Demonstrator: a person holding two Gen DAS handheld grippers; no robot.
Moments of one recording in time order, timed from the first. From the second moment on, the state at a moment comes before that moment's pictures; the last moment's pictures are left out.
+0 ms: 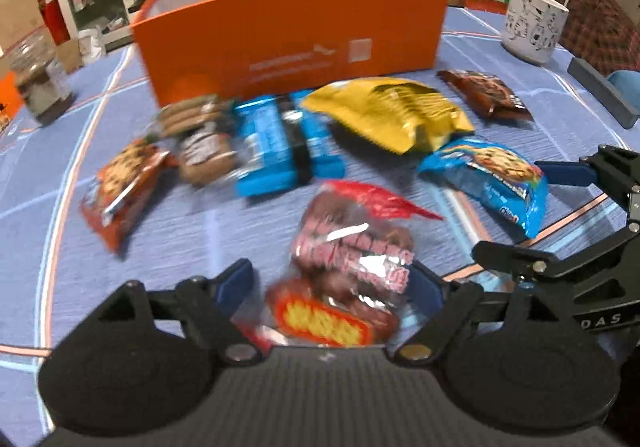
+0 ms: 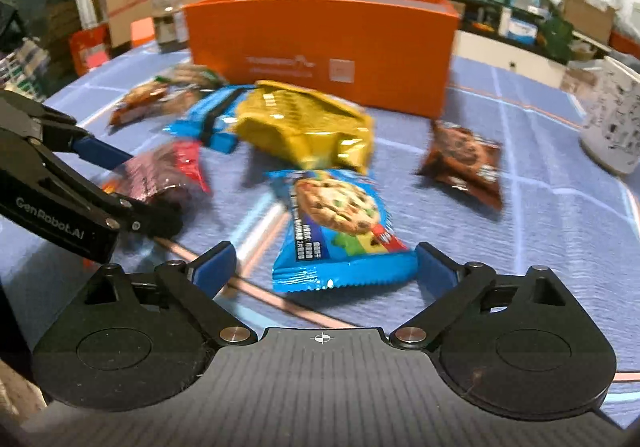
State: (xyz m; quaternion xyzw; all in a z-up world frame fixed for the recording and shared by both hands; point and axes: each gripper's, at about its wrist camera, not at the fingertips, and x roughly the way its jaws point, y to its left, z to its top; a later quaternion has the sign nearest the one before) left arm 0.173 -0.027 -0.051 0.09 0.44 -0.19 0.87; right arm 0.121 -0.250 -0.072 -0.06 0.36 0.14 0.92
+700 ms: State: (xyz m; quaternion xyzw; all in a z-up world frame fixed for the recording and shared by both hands) left arm 0.174 -0.018 -0.057 0.10 0.40 -0.24 0.88; right arm 0.127 -0.234 -0.071 -0.05 0.35 0.12 0.93
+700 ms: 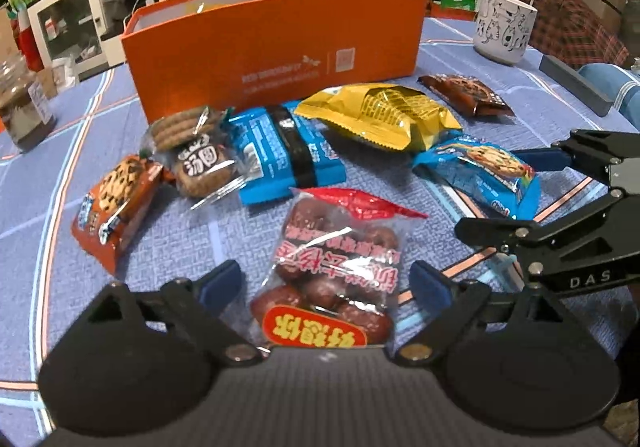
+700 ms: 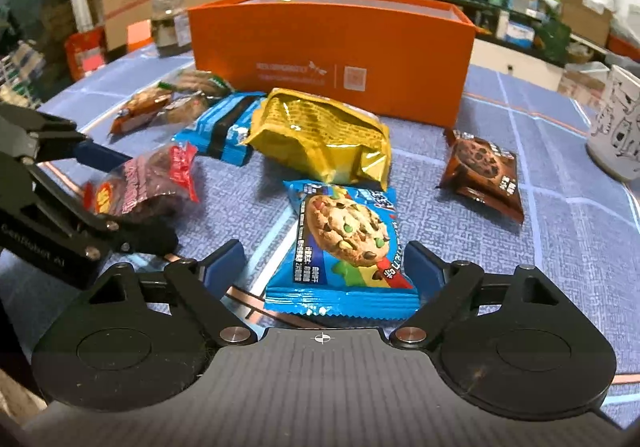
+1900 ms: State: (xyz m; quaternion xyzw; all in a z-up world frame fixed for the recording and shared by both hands) left arm 0.386 -0.042 0.057 0.00 0.33 -0.22 0.92; right arm 0.317 -0.260 0.036 0.01 0.26 0.12 0.96
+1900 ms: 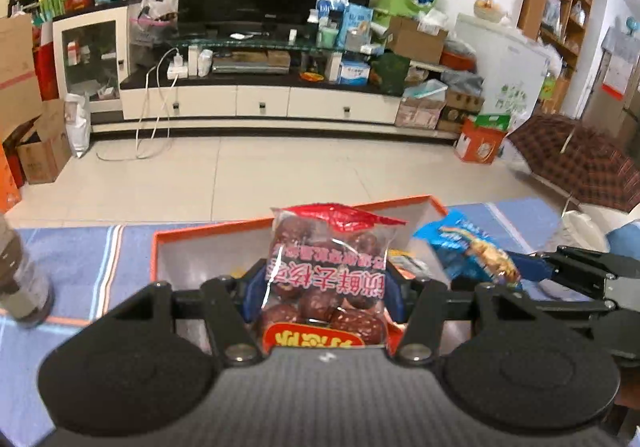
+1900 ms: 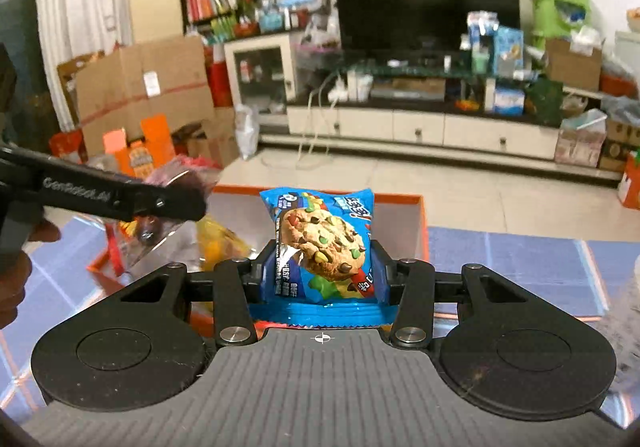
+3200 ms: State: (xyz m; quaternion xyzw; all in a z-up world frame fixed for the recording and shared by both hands) left arm 0.266 -0.051 -0.008 -0.05 0.41 -0.25 0.88; right arm 0.187 -0.251 -0.058 0.05 0.33 0.14 0.93
